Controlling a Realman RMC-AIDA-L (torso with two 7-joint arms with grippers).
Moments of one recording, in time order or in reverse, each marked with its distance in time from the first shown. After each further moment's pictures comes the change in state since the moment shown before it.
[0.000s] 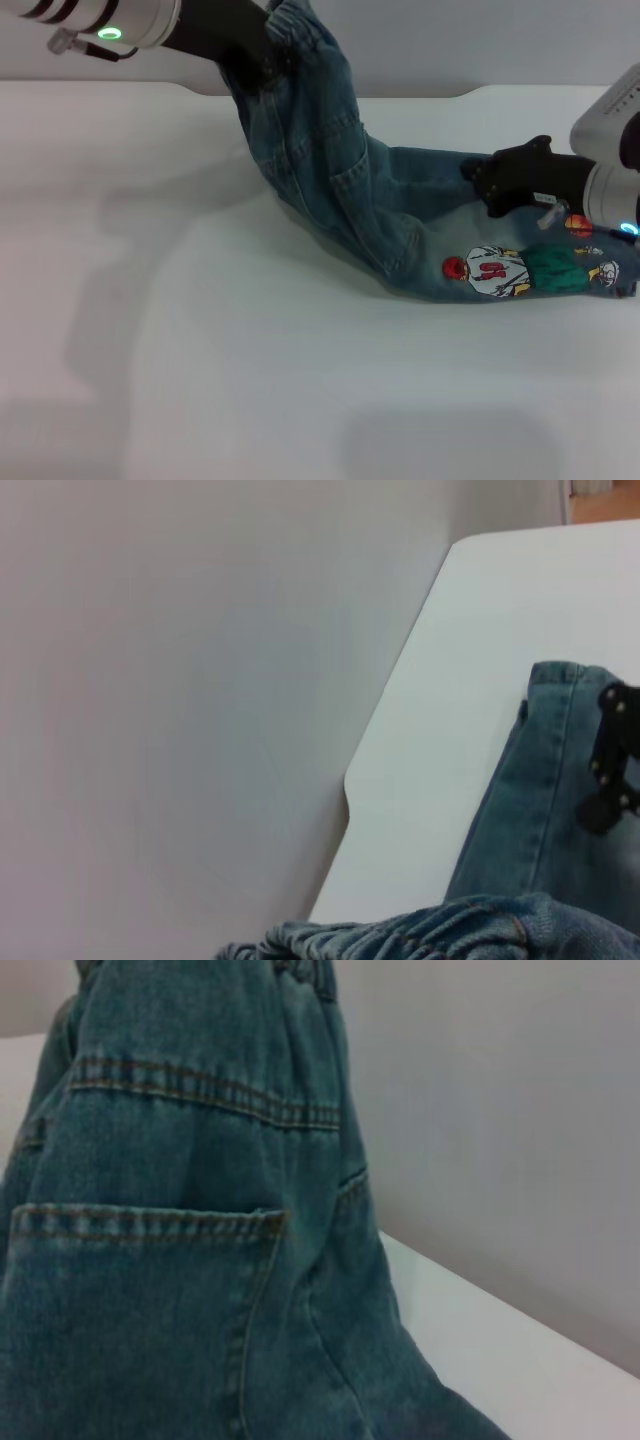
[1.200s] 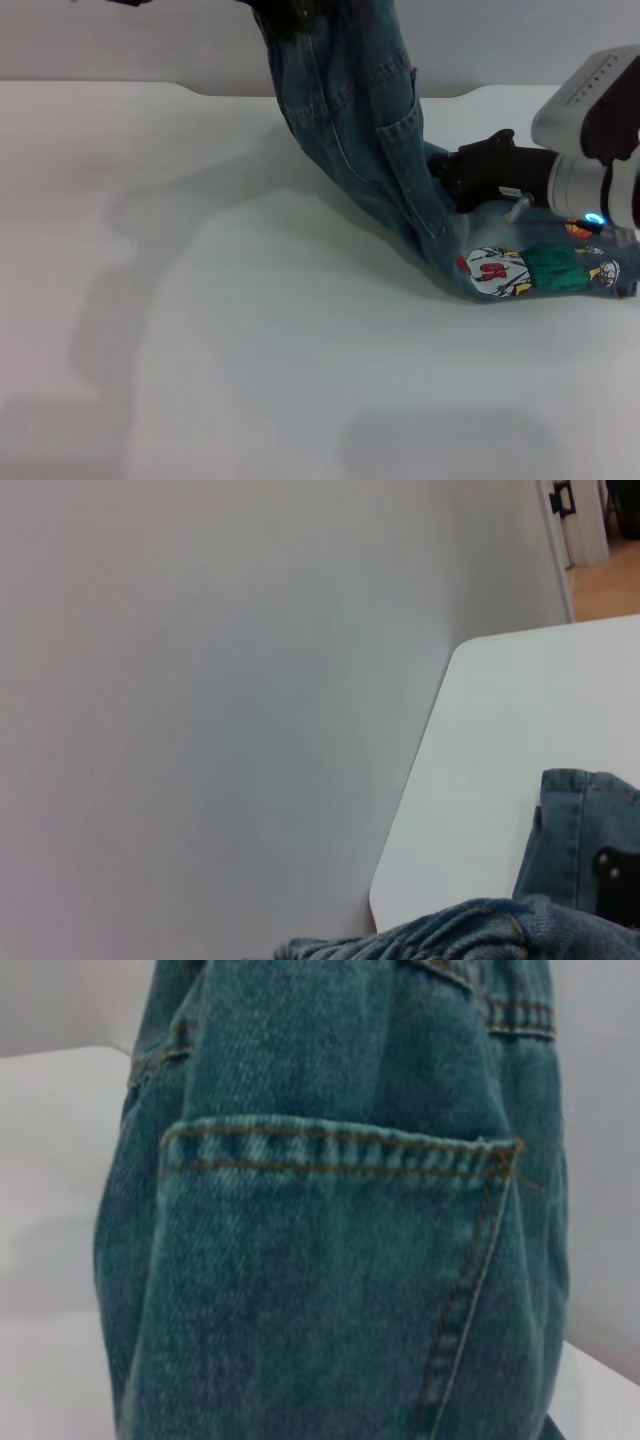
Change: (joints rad) left arm -0.004 0.000 0.019 0.124 -0.077 -0.001 -0.007; right arm 0.064 0.002 -0.057 0.043 0.031 0.020 0.006
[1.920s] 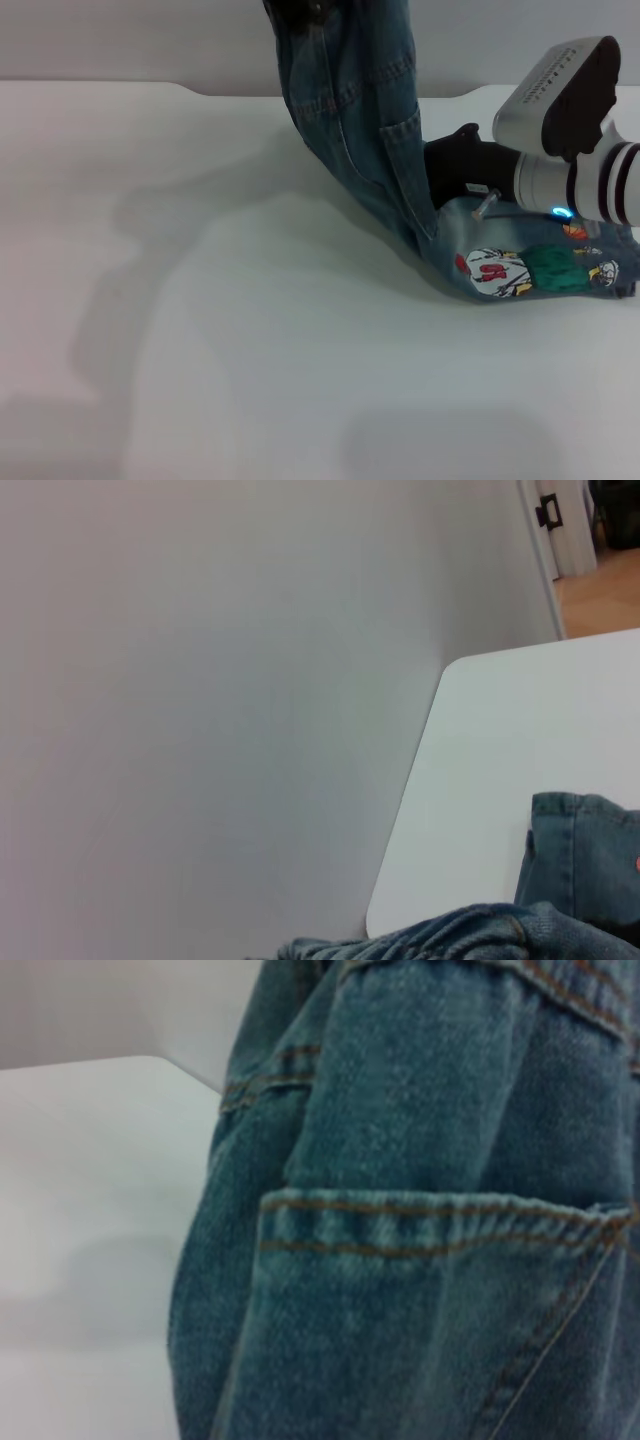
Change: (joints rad) left arm 0.003 0.000 0.025 0.036 -0.017 0.000 -0.003; right arm 0.038 0.001 -0.078 0.001 0.030 0.021 0.004
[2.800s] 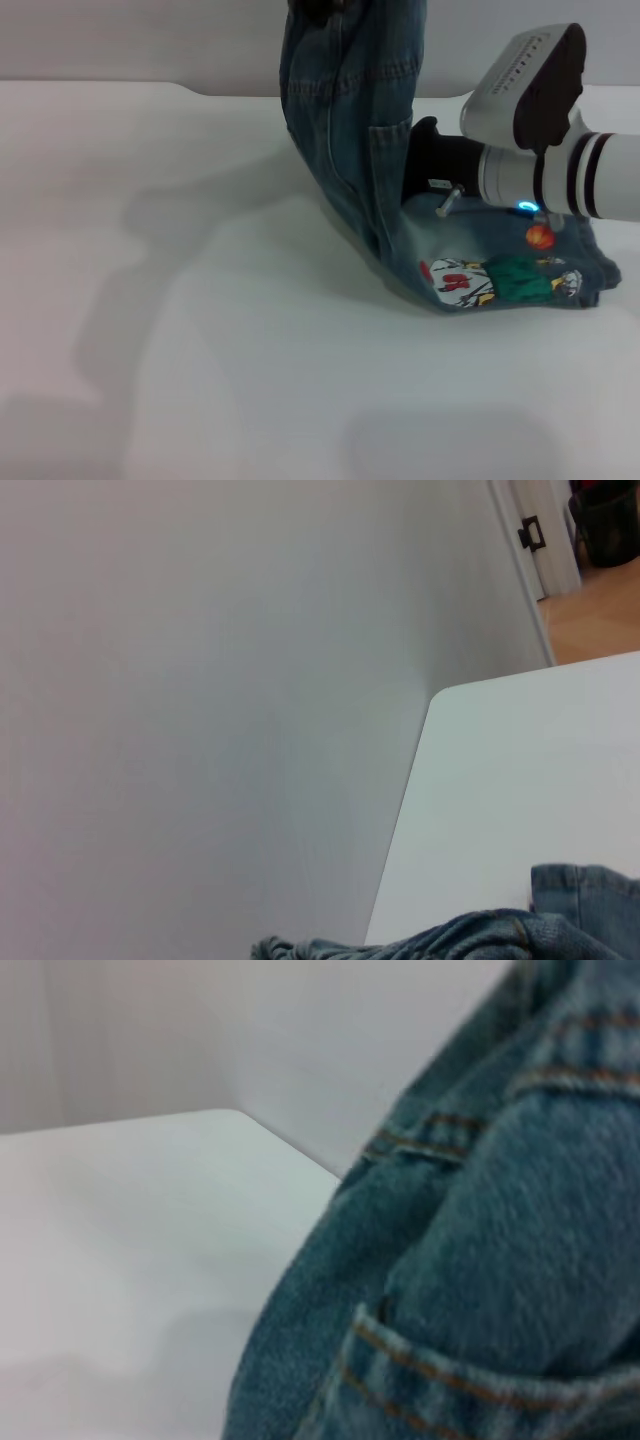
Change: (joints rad) left arm 0.001 -0.002 0.032 0.031 -0.028 -0.012 -0.002; right arm 0.028 -0.002 -0.086 -0.022 0.088 -0.012 0.002
